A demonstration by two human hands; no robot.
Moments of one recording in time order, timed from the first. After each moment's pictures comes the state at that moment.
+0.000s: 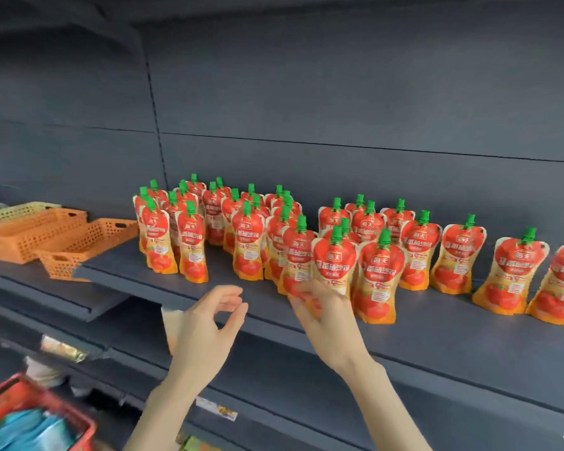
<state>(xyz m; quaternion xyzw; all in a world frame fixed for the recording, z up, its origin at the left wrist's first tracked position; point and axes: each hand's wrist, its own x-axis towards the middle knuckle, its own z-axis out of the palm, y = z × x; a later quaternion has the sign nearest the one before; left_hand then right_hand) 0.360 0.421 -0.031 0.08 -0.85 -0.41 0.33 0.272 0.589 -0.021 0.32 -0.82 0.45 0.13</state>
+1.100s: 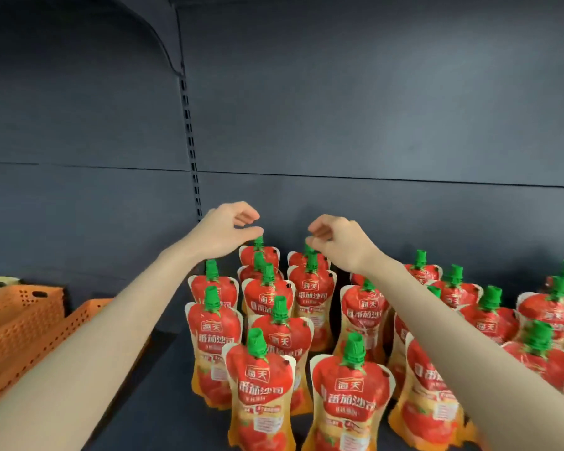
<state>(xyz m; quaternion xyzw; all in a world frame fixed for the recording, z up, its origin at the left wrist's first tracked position) 0.038 0.004 0.106 -0.05 -0.94 -0.30 0.18 -0.014 0.217 0.086 0.27 -0.89 0.35 0.11</state>
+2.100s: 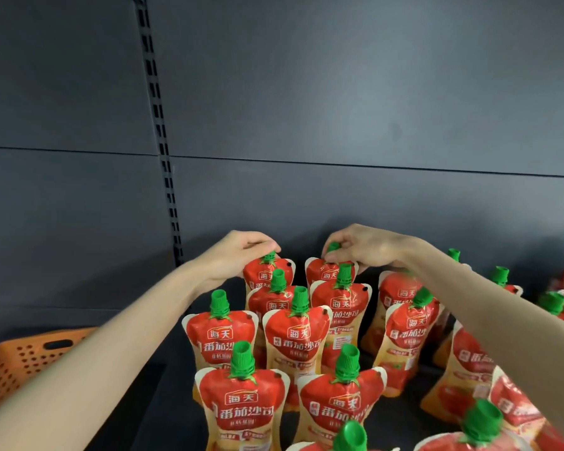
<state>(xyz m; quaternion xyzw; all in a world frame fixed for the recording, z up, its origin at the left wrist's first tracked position) -0.067 -0.044 0.041 -0.15 -0.82 -0.56 -0.05 -0.080 0.197 0.085 0.18 -0.93 0.27 -0.16</state>
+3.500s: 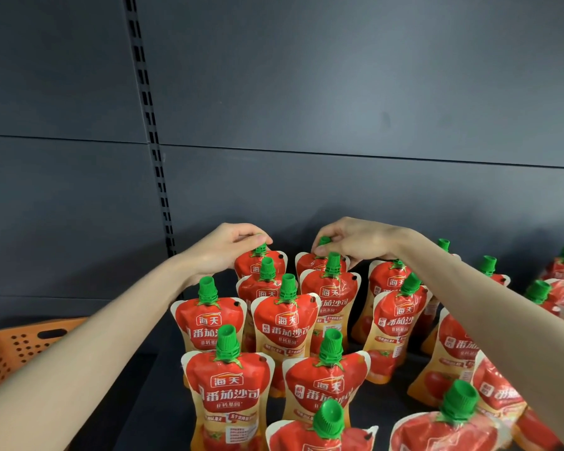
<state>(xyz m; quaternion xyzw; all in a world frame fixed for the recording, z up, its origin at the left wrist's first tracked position) -0.064 -0.047 0.034 -0.17 -0.82 -0.54 -0.04 -0.071 0.198 0.085 0.18 -0.93 0.27 -0.18</state>
